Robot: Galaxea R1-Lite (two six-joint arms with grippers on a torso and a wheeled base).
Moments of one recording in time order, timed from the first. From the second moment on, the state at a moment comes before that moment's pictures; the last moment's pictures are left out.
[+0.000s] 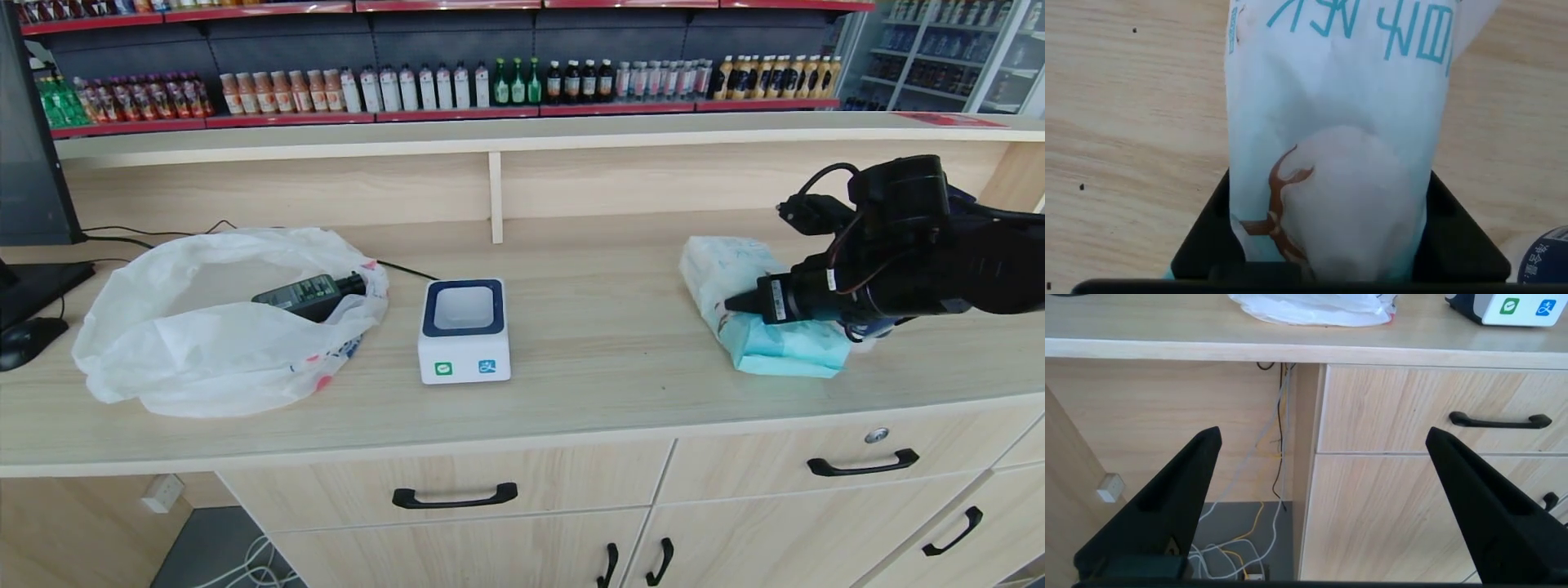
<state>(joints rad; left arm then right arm) 0.00 0.00 0.00 0.00 0.00 0.02 0.13 1.85 -1.35 0.08 0.13 -0.07</state>
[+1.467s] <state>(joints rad) 0.00 0.00 0.00 0.00 0.00 0.02 0.68 1.01 -0.55 -0.52 0.25 0.56</state>
